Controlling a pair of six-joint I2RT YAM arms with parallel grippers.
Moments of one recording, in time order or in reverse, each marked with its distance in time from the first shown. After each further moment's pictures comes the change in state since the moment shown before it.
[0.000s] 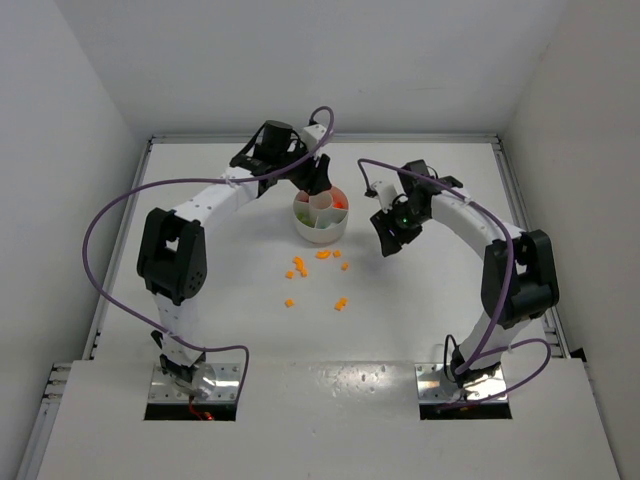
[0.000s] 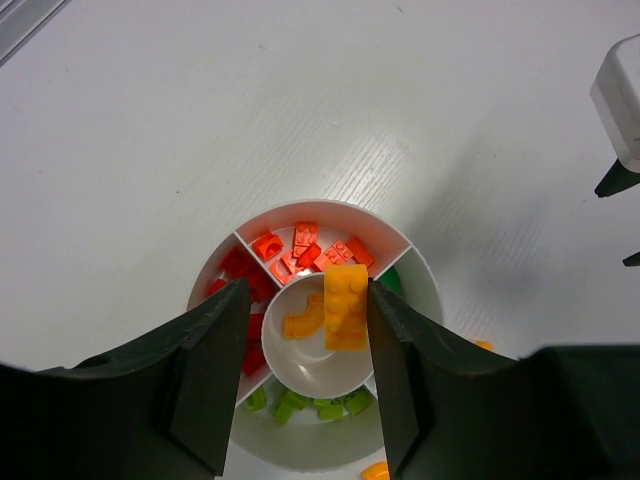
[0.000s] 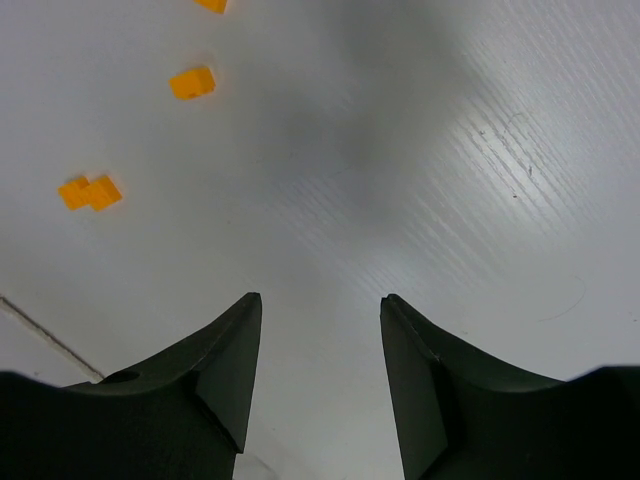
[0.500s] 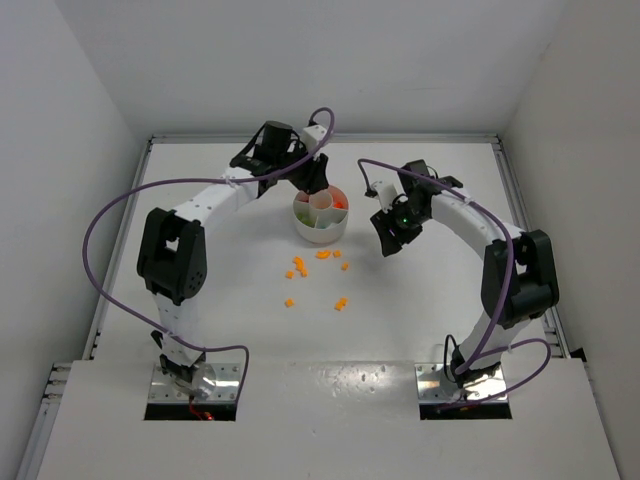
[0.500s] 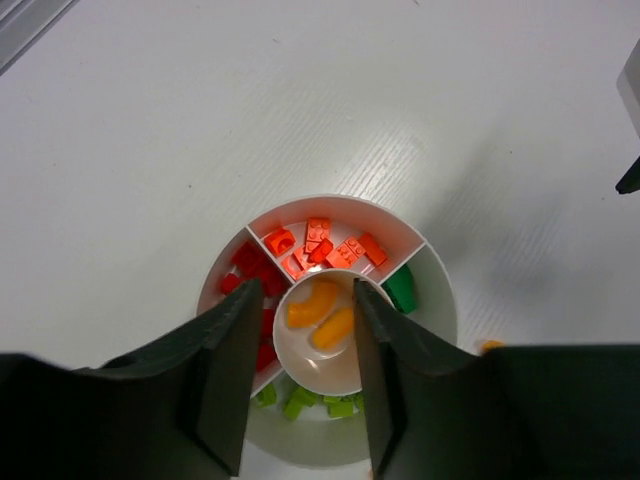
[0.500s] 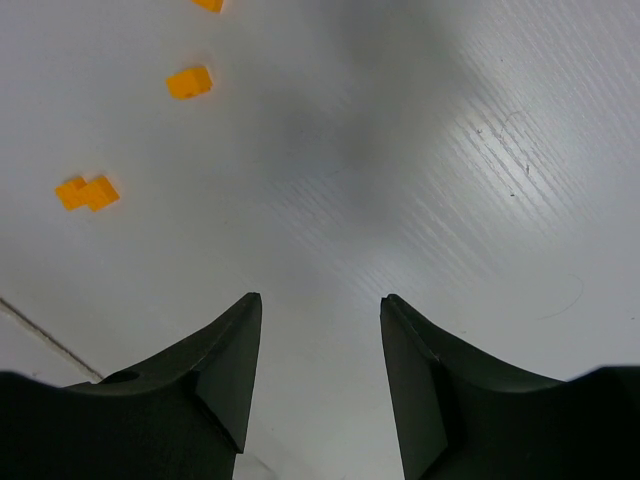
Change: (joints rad) left arm 0.000 0.000 -0.002 -0.002 -0.025 0.013; right arm 0.001 0.000 0.000 0.001 0.004 0.000
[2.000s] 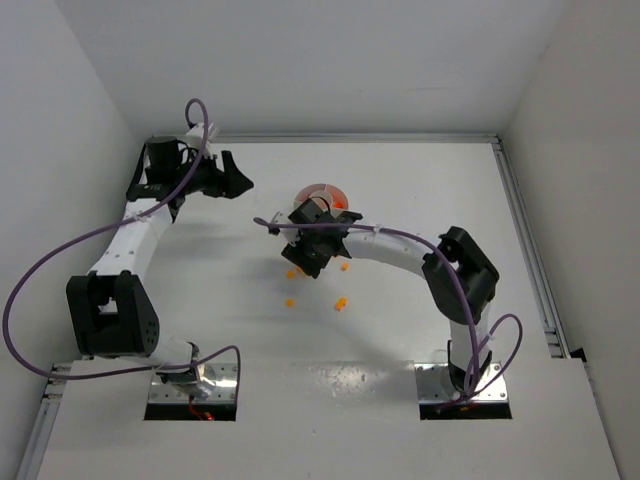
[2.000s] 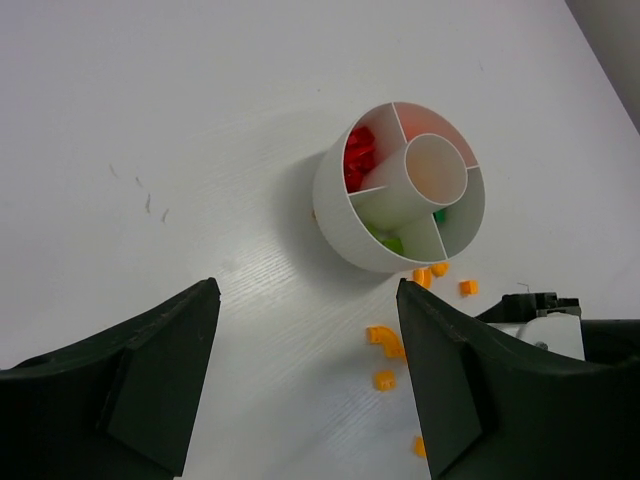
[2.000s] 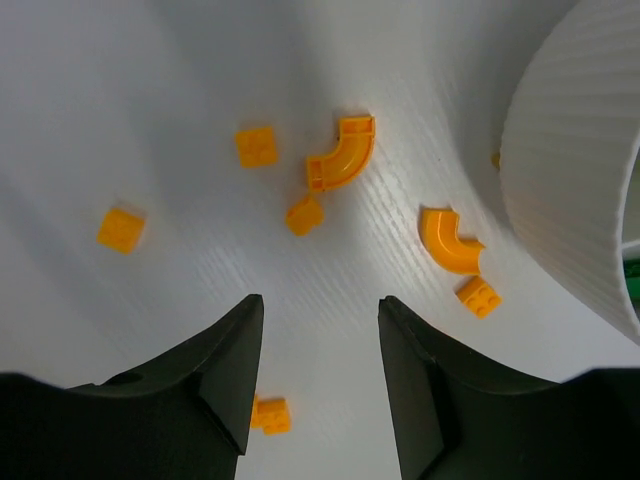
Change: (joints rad) left arm 0.456 -0.457 -0.415 0.018 0.216 -0.233; right arm 0.580 0.214 0.149 0.275 0.291 0.207
